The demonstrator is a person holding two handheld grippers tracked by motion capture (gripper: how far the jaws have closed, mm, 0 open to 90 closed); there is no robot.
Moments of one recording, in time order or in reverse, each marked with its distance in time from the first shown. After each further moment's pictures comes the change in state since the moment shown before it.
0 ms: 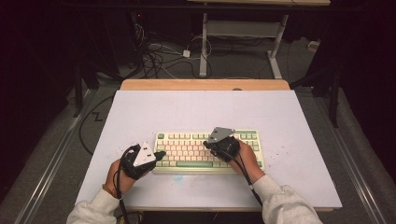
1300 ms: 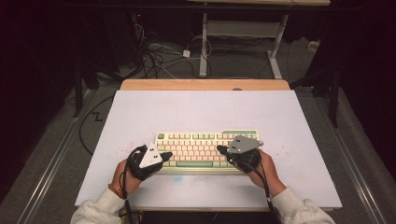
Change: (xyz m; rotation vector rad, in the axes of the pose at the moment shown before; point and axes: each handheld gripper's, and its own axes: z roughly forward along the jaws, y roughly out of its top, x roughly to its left) left arm -0.013 0.015 0.008 -0.034 -0.039 0.025; right arm 0.007 -0.027 -0.063 -0.119 -0.034 0.016
